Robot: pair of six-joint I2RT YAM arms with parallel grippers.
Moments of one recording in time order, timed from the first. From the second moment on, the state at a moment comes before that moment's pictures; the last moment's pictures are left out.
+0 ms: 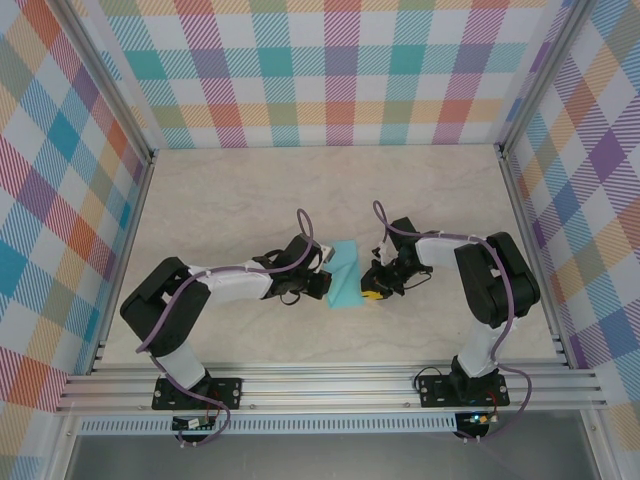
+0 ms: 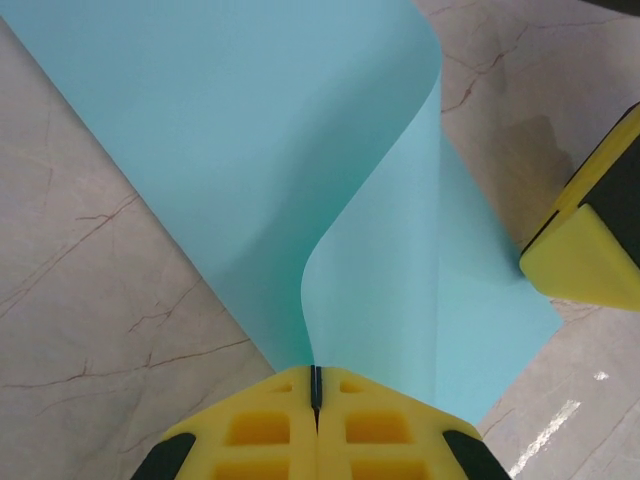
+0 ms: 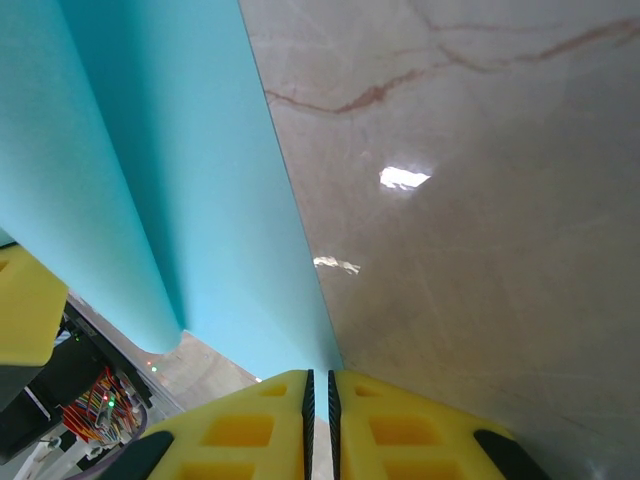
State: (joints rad) left arm -0.76 1.68 0.85 -0.11 0.16 -0.35; right arm 0.39 1.80 0.89 -0.53 -0.73 0.49
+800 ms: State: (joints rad) left arm -0.75 1.75 0.89 -0.08 0.17 -0.35; right arm 0.39 1.80 0.90 -0.54 -0.73 0.49
